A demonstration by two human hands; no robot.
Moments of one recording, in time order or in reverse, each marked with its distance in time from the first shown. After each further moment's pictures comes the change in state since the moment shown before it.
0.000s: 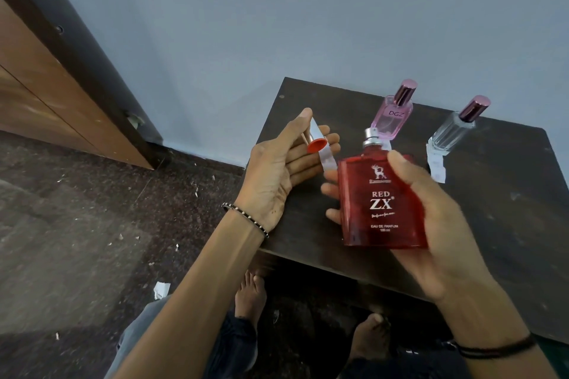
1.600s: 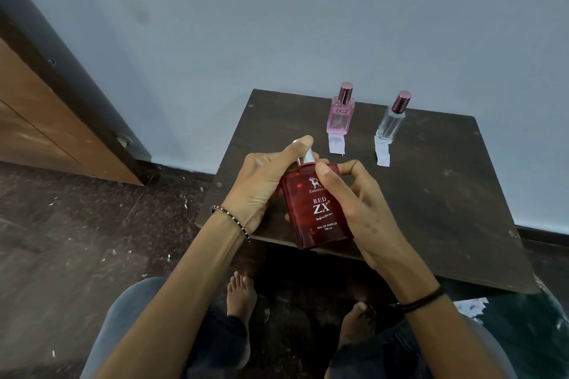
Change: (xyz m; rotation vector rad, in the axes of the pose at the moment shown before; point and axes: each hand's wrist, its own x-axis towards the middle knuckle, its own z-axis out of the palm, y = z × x) left_hand 0.070 -0.365 -0.198 0.965 0.183 -0.430; right_hand -0.010 0.021 -0.022 -0.332 0.084 -0.152
